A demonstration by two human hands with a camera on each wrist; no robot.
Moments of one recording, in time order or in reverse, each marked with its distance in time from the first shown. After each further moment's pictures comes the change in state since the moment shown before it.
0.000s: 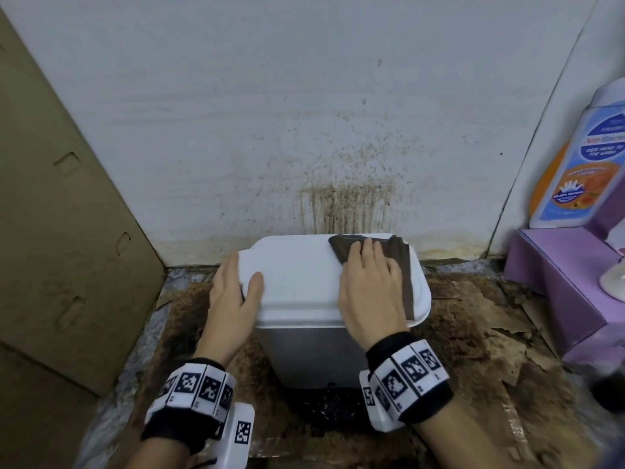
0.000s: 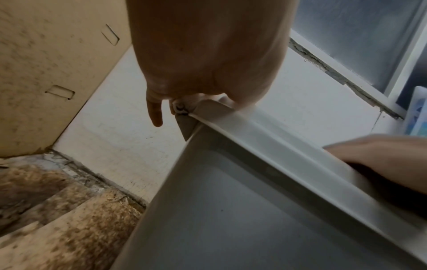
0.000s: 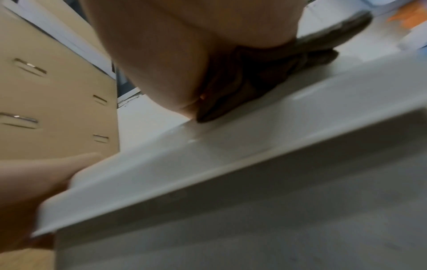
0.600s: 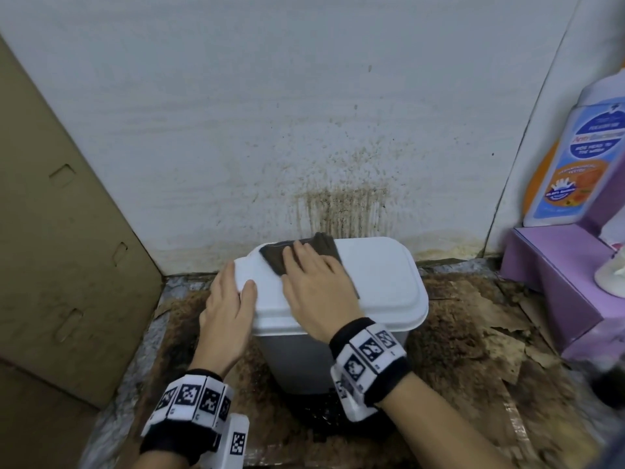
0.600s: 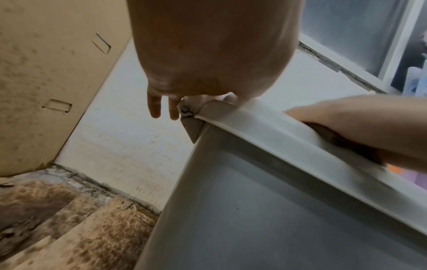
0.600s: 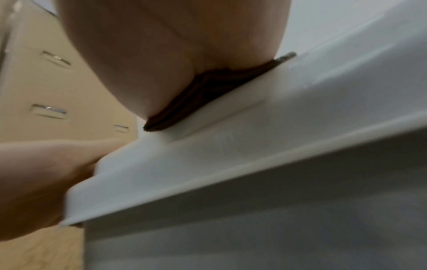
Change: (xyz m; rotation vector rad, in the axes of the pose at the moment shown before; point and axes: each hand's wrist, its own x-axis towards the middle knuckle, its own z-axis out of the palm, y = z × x) left_hand -0.002 -0.003 0.002 0.130 0.042 0.016; right_hand 0.020 -0.040 0.018 0.046 -0.102 -0.366
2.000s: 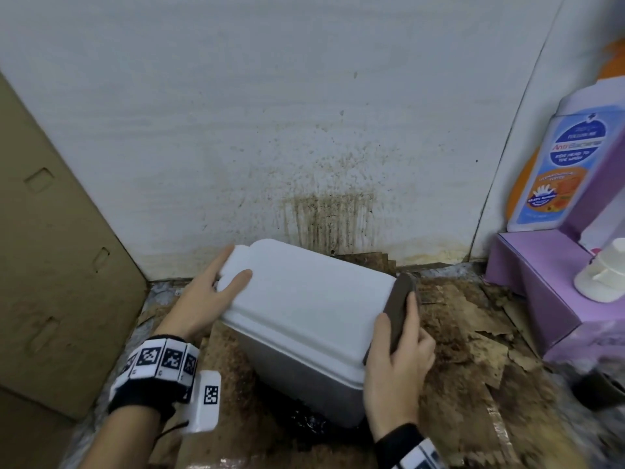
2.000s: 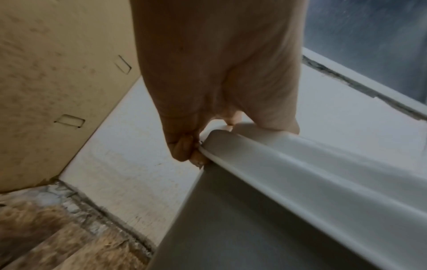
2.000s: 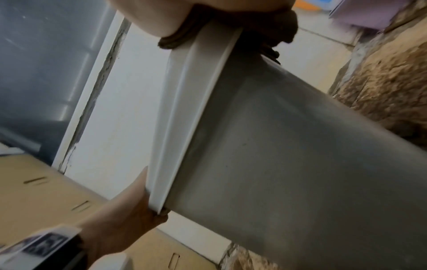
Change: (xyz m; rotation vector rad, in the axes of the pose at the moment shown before) left_hand 0.046 0.021 -0.028 -0.125 -0.229 -0.025; right_hand -0.115 0.032 0.003 0.945 0.513 0.850
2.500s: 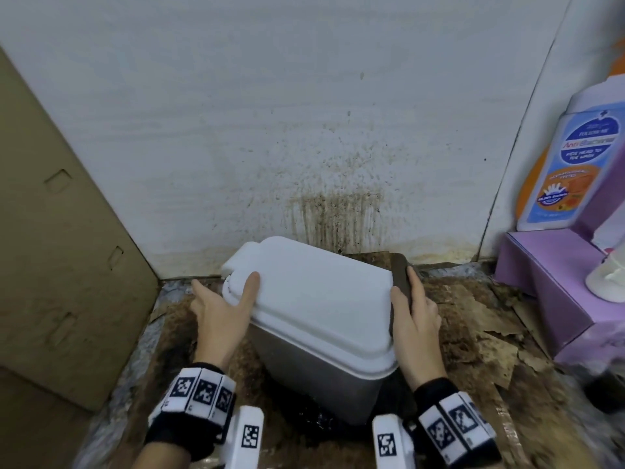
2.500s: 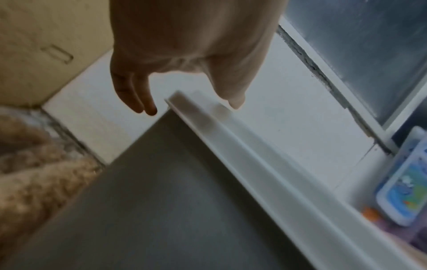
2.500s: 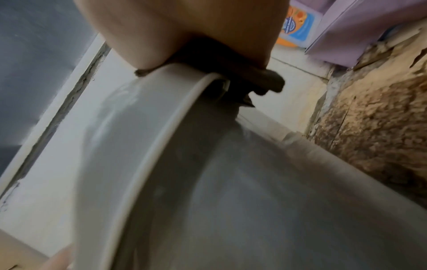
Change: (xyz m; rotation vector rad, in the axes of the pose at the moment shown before) left_hand -0.037 0.009 0.042 -0.256 0.368 -0.294; right_hand 0.051 -0.006 -0.019 0.053 -0.239 0.011
